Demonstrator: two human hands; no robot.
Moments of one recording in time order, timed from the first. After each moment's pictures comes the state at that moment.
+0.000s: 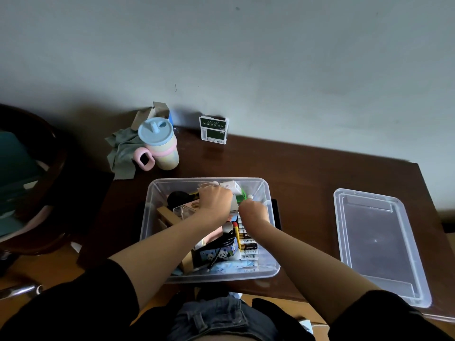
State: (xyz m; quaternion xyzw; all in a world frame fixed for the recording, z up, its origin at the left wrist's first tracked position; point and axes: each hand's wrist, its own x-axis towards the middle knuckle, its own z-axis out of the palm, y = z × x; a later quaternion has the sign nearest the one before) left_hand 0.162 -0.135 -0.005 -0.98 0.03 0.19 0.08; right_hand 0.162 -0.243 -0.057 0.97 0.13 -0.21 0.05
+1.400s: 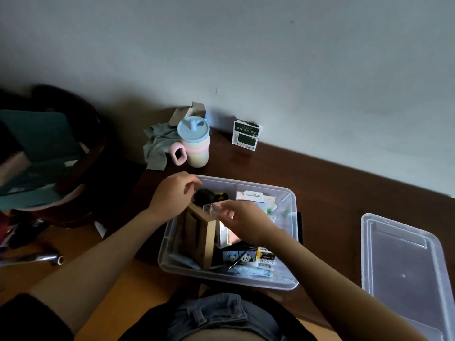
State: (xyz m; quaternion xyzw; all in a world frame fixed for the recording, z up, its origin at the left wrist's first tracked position) left_hand 0.121 0.014 0.008 -0.94 -0.02 -0.07 -0.33; right_hand 0.136 -0.192 0.035 0.89 0.28 -0.25 -0.26
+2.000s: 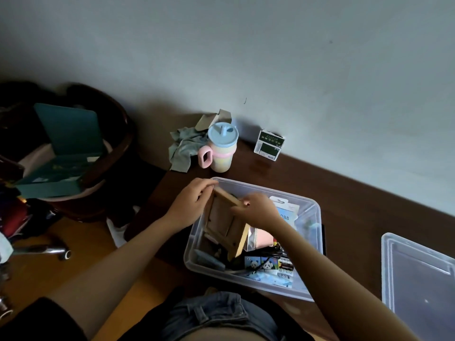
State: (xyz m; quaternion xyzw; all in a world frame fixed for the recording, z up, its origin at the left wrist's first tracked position) left_hand 0.090 0.037 -0.004 -0.87 -0.06 -0.05 -0.49; right_hand 0.154 -0.138 0.019 0.94 0.19 -0.22 -0.18
